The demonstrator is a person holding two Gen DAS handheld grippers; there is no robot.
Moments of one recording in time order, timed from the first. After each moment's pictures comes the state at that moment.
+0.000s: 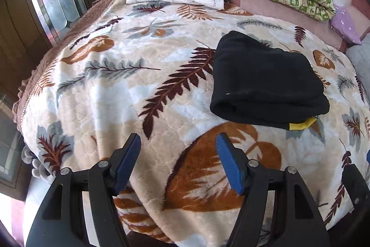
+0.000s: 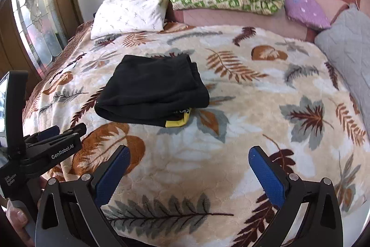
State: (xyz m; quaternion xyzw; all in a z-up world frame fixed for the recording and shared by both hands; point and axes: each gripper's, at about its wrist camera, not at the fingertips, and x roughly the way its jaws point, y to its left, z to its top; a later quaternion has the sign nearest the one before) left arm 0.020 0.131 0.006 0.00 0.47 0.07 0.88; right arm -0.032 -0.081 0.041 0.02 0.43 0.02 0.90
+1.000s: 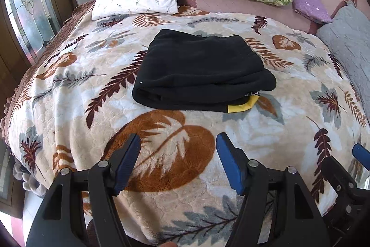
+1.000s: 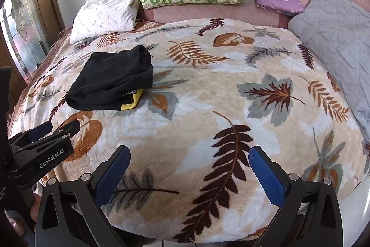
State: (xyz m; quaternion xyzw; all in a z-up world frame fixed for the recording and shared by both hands) left arm -0.011 0.040 0.010 0.02 0.44 0.00 0.90; right arm -0.065 -0.151 0.023 0.05 0.43 -0.03 0.90
